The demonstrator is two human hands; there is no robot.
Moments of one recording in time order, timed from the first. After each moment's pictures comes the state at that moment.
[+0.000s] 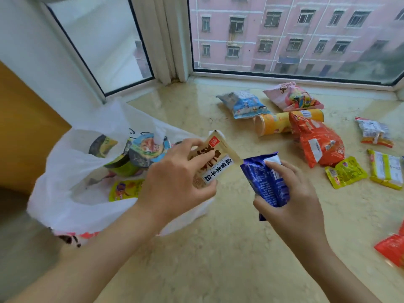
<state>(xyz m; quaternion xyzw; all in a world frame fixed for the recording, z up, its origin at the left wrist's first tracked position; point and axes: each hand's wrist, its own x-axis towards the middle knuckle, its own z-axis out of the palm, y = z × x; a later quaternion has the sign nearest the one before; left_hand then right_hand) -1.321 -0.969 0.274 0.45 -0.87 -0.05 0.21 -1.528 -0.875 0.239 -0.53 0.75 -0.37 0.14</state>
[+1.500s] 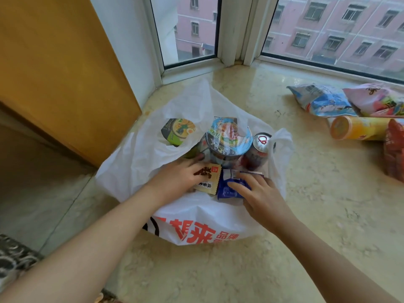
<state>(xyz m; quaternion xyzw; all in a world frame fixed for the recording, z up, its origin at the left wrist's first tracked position) -1.131 -1.043 0.142 0.32 -0.95 -0.02 -0.03 -1.384 -0.972 0.121 -0.85 0.53 -0.07 0.01</state>
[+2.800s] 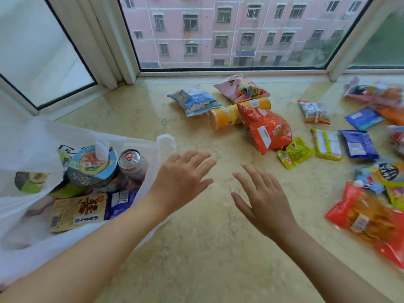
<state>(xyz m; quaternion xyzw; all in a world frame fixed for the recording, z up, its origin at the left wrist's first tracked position) -1.415 -1.001 0.197 0.24 -0.95 0.08 0.16 -1.601 -0.863 0.168 -0.67 0.73 -0.15 -0.06</state>
